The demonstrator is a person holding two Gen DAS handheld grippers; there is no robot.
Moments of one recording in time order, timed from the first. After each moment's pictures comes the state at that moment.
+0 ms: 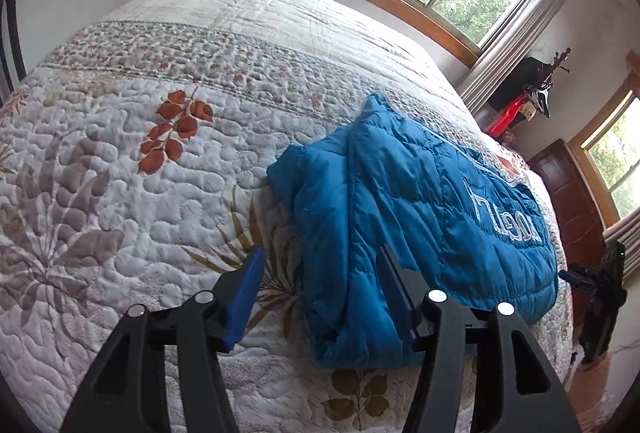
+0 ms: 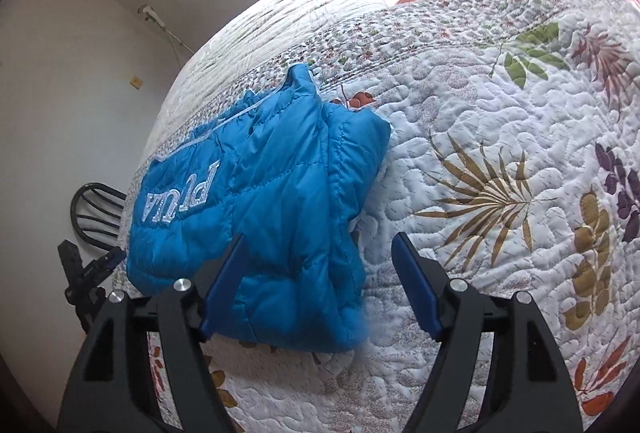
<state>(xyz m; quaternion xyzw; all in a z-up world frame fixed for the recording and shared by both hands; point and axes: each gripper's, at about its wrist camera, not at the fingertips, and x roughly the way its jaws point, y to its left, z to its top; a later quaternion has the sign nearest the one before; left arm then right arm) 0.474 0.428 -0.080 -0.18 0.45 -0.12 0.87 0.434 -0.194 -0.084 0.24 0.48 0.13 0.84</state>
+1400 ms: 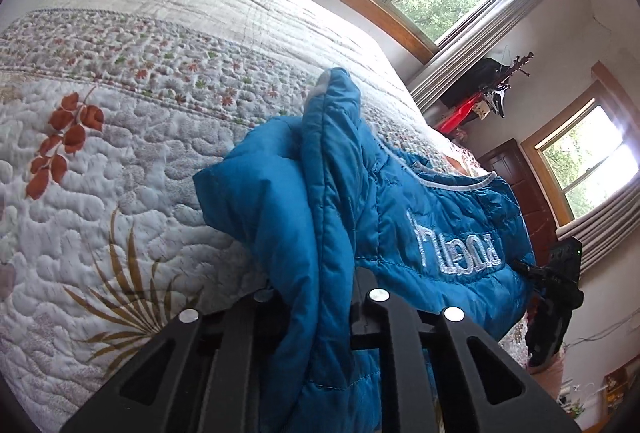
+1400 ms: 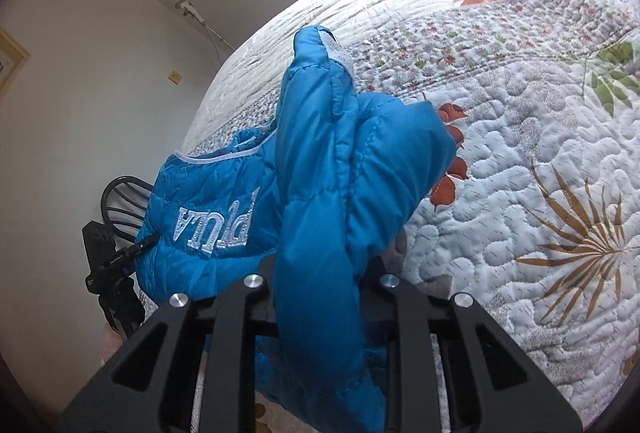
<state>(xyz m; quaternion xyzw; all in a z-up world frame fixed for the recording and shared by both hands) 0.514 0.361 -0.072 -0.22 0.43 -0.22 0.85 0.464 -0.138 -0.073 0.24 0.45 0.20 0.84</state>
